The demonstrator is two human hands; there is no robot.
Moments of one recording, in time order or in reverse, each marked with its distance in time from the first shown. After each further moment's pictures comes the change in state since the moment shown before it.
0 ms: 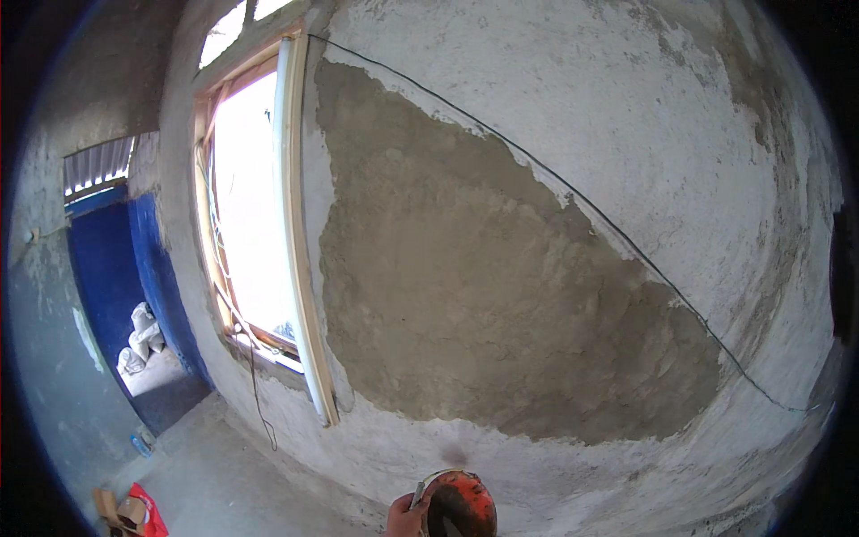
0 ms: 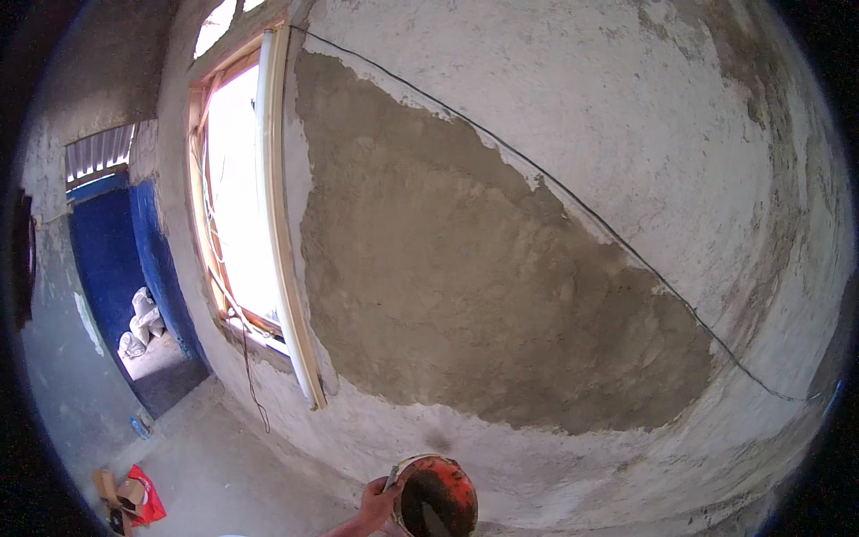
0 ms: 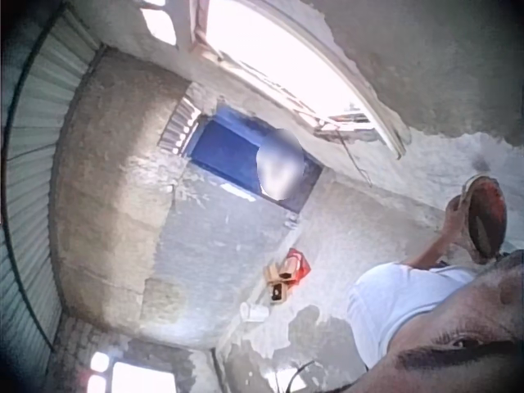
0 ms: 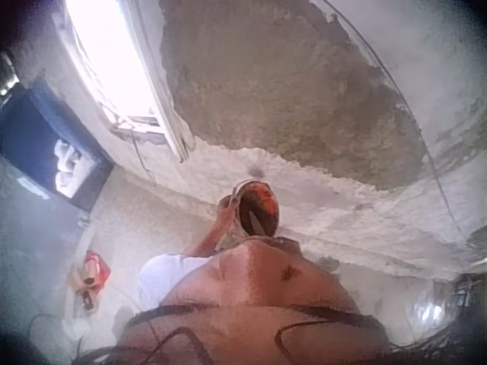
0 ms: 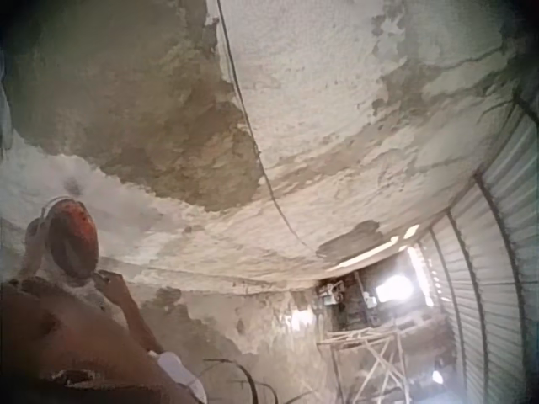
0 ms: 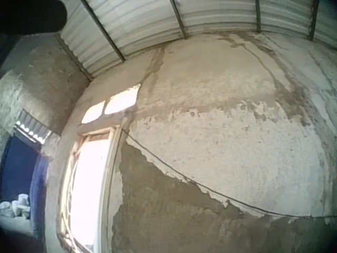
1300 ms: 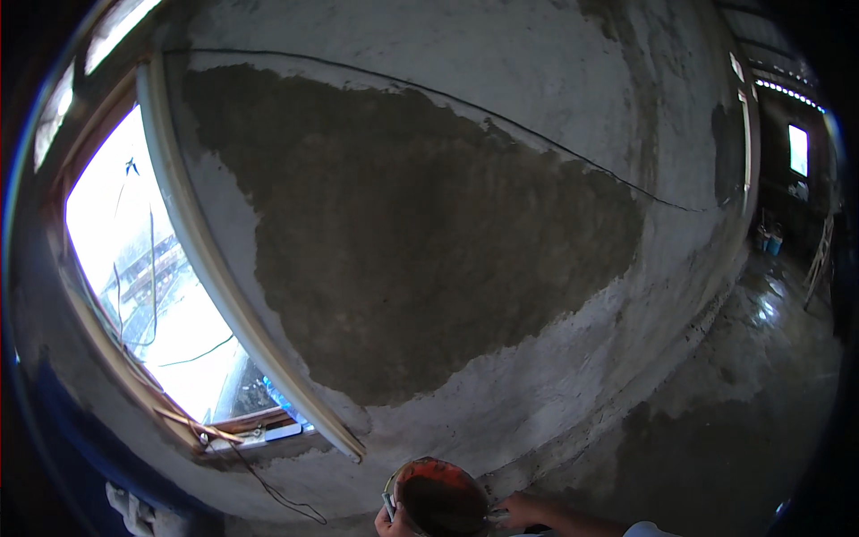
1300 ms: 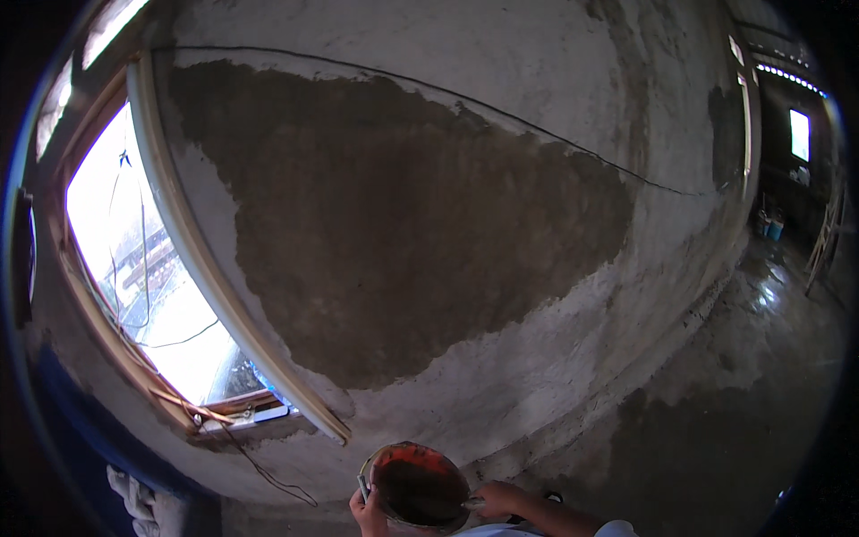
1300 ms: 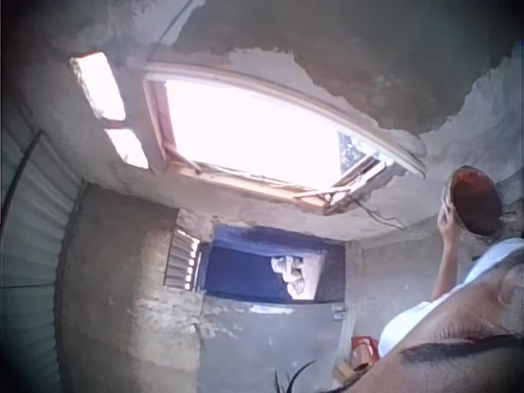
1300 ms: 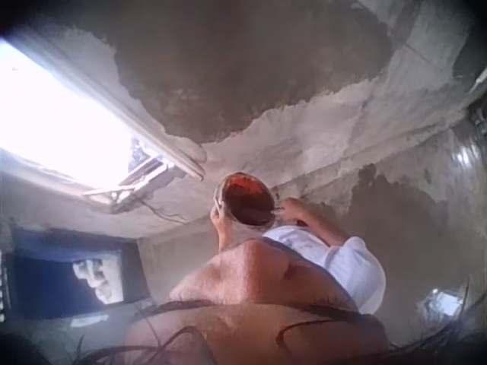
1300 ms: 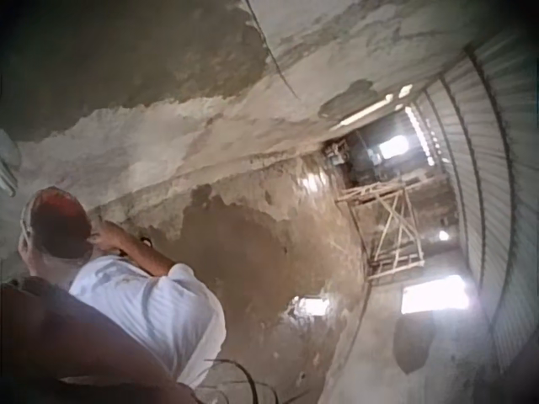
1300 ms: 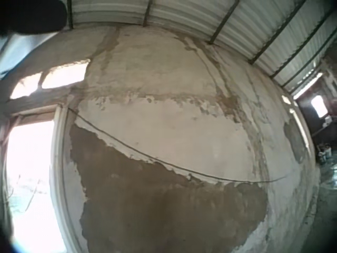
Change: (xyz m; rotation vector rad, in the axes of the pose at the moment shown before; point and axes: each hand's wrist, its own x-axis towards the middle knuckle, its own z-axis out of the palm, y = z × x) left_hand 0.076 0.043 -0.285 -0.052 -0.106 0.137; right_hand 0.087 -0.099 0.283 -0.319 -0.106 -0.154
